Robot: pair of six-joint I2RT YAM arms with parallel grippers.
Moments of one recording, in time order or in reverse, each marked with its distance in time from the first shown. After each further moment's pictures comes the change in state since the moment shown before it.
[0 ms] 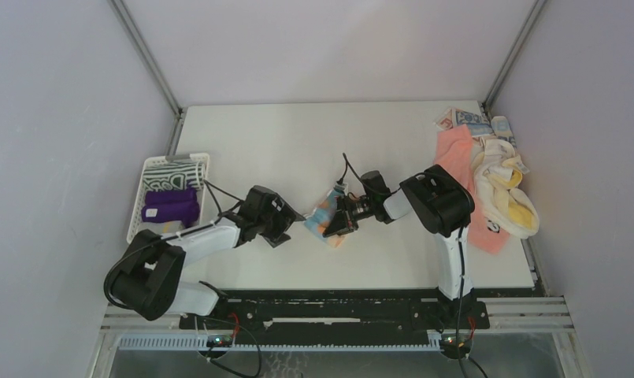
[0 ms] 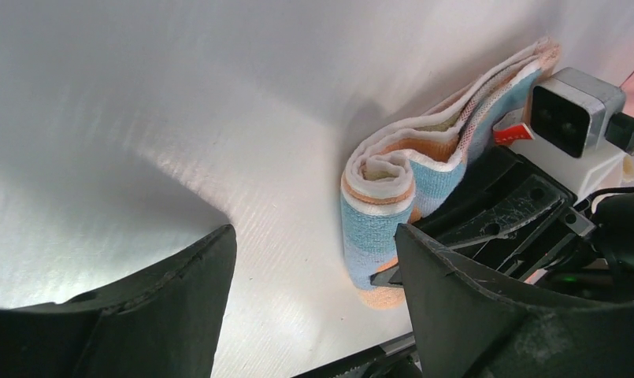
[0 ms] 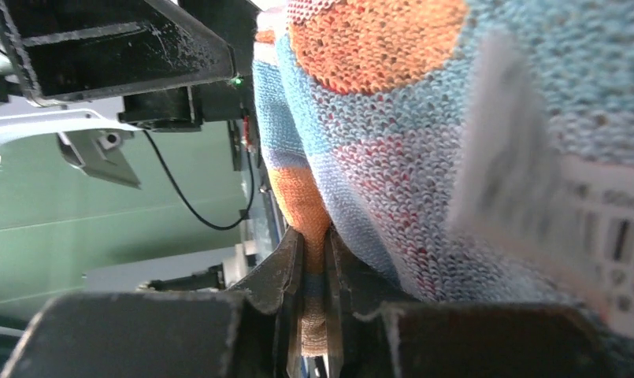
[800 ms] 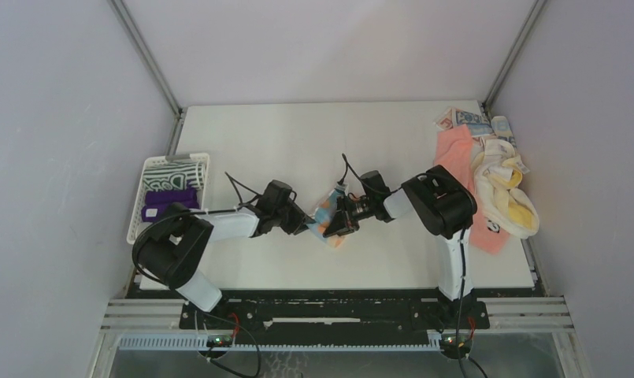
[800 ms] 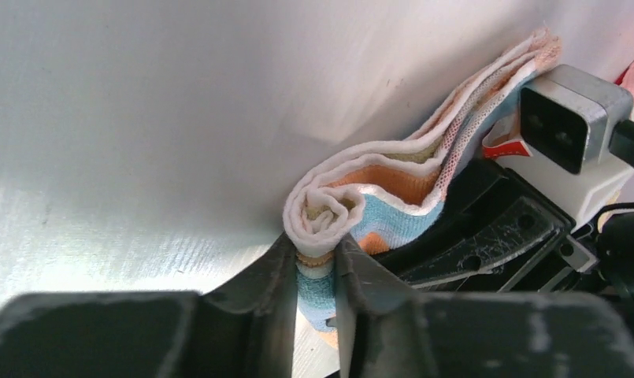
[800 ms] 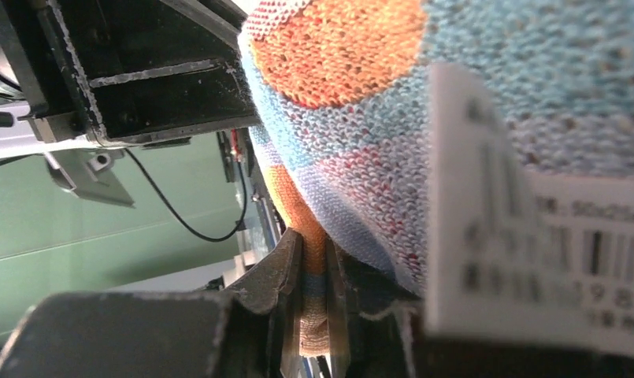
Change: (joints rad) left arm -0.071 0.237 0.109 0.142 0.031 -0.034; right arm -0.006 -0.015 -0.006 -0.043 0.039 0.032
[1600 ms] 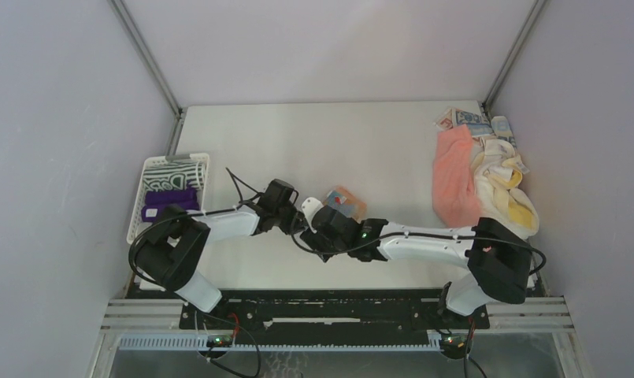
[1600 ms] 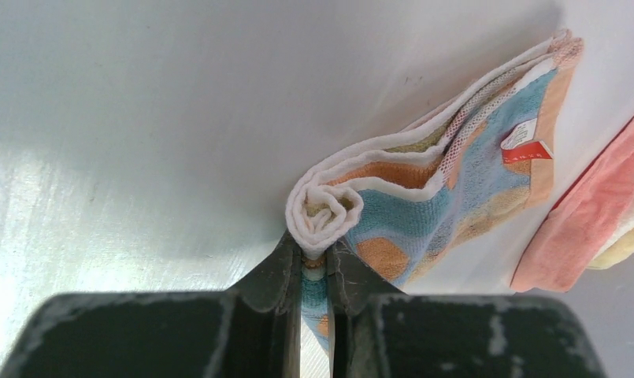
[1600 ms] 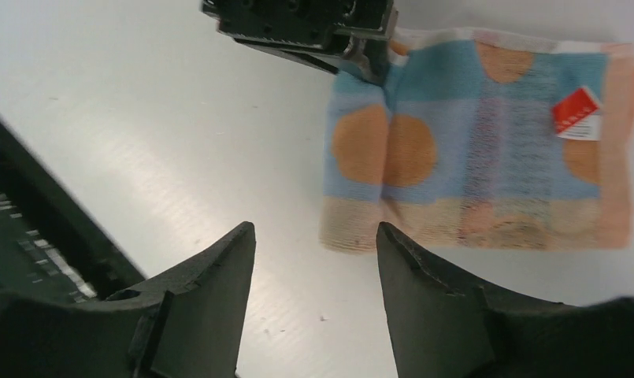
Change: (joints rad) left arm -0.011 -0.014 0.037 -0.110 -0.057 0.052; right arm 0.596 -0.600 0.045 -0.662 1.253 -0.584
